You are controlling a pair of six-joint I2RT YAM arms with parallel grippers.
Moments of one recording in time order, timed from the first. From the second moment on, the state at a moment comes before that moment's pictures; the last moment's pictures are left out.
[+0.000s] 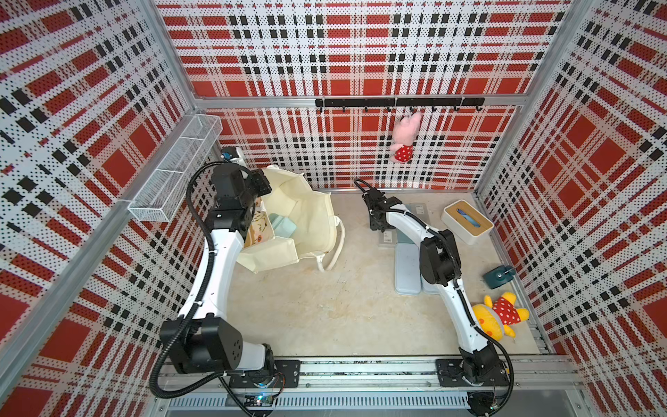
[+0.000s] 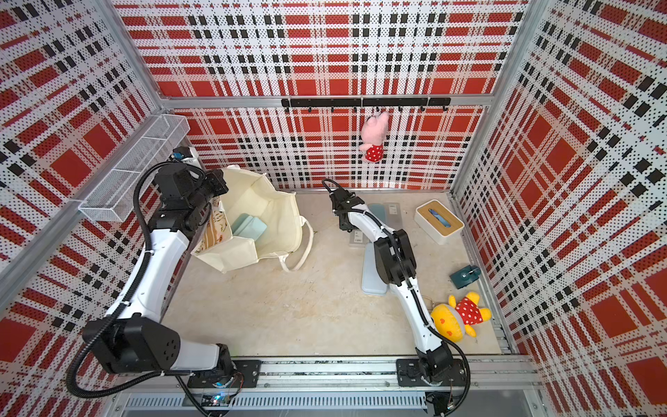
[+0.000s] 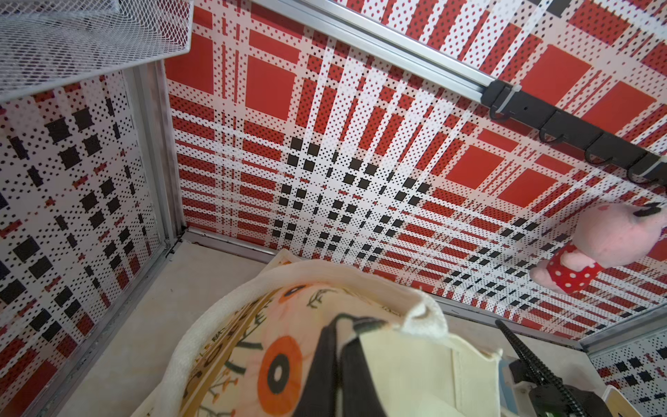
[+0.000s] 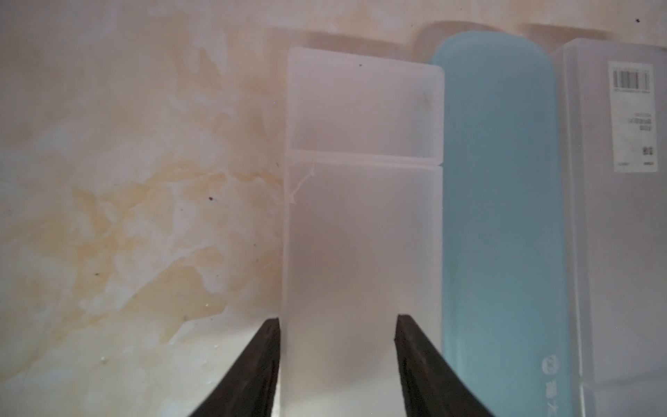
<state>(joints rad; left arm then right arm) 0.07 1.41 1.45 -0.25 0.08 -0.35 0.48 2.53 2.27 -0.92 0.41 0.43</state>
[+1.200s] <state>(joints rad) -0.19 1.57 1.60 -0.21 0.20 -0.25 0.48 1.58 1.41 -0.19 0.05 0.45</state>
